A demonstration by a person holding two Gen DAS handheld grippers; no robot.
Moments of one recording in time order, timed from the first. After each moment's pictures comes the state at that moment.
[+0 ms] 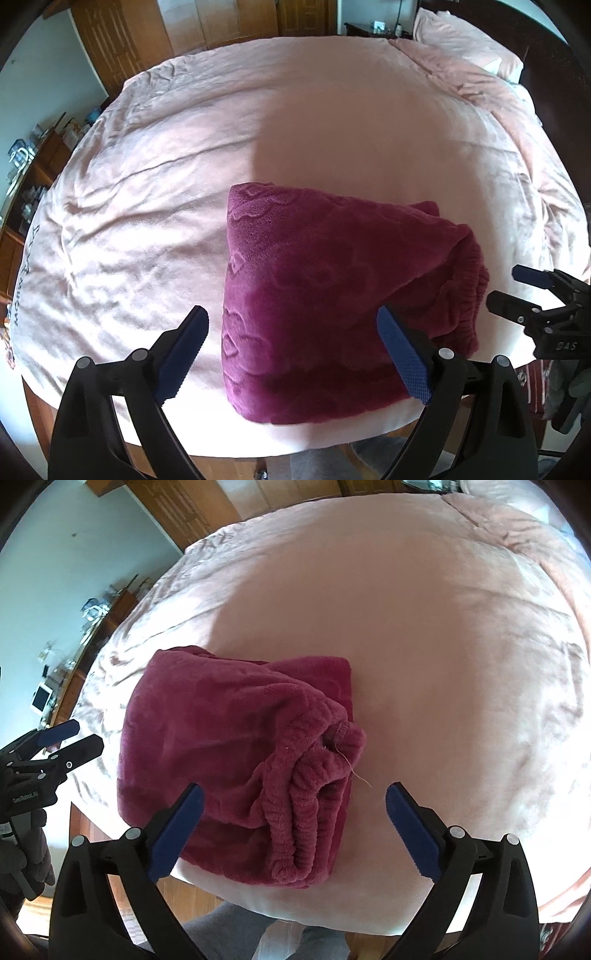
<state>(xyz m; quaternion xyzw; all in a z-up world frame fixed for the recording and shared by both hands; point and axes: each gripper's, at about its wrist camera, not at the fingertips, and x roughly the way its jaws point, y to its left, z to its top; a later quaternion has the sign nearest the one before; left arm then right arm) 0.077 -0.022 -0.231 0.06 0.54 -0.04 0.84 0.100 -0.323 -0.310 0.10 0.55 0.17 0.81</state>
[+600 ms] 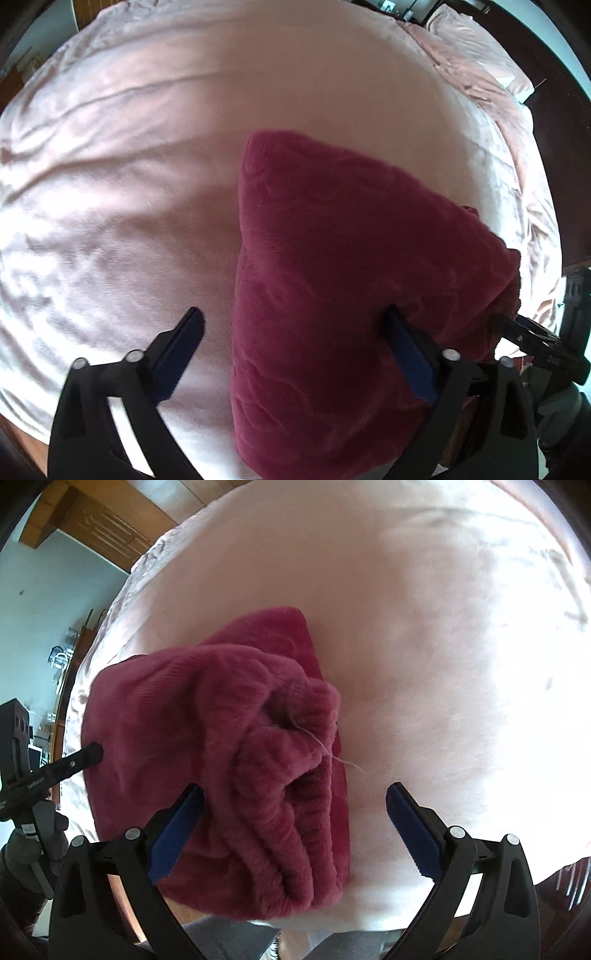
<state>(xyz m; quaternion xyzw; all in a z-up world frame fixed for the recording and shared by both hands) 0.144 0.049 -0.313 -0.06 0.61 -0.12 0.78 0.117 -0.322 -0.380 0.19 0.60 0.10 0.77</state>
